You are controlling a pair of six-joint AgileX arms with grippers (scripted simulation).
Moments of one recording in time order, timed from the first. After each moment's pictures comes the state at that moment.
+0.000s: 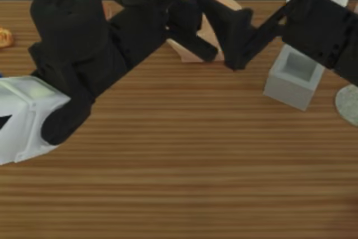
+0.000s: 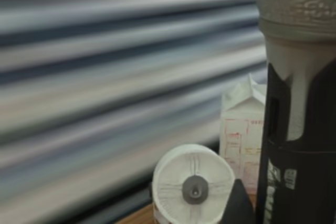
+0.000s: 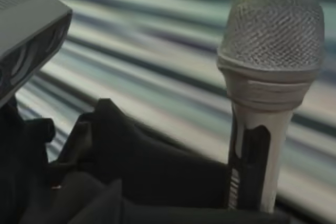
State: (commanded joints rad) left arm -0.63 1.49 0.81 0.73 0.15 0.02; right arm 0.59 1.31 0.83 0.52 -0.21 -0.01
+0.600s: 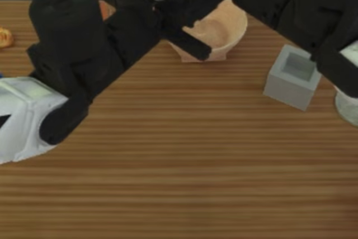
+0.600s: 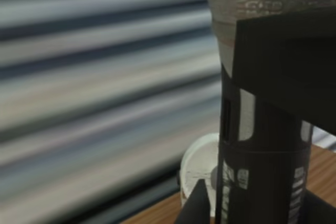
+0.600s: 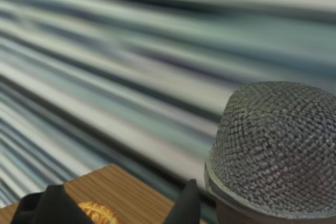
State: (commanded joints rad) left arm -0.63 1.49 0.81 0.73 0.15 0.02; right arm 0.64 1.59 1.05 0.56 -0.16 -0.01
